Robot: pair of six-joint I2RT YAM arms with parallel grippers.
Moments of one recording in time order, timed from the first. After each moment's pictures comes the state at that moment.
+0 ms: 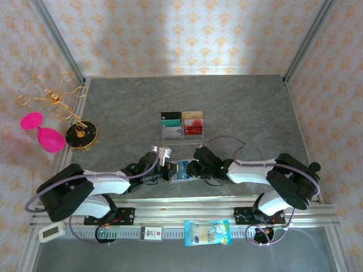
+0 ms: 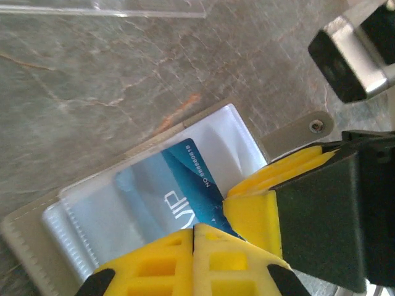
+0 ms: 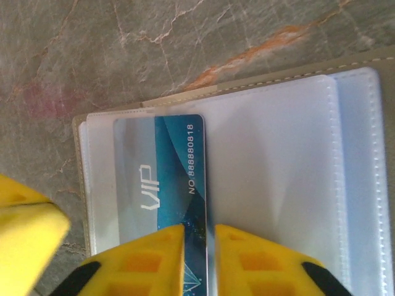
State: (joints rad) left arm -0.79 1.36 0.31 0.46 0.13 -0.68; right arm 0.92 1.47 0.55 0.05 -0.10 1.00
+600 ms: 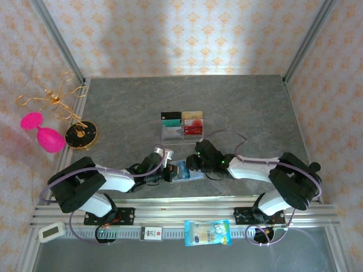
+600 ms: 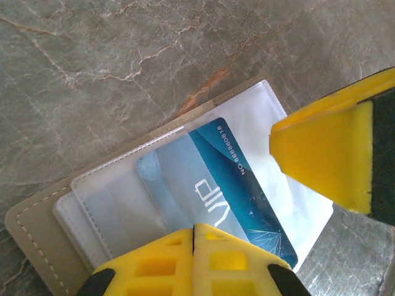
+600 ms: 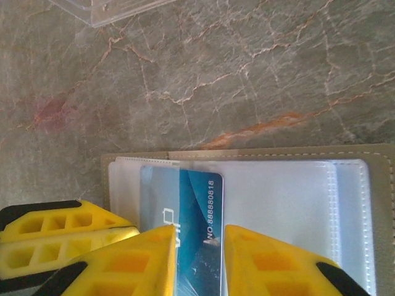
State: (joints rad) left arm -0.79 1.46 0.30 0.51 0.13 -0.66; right arm 0.86 1.47 0.61 0.01 -0.11 0.91
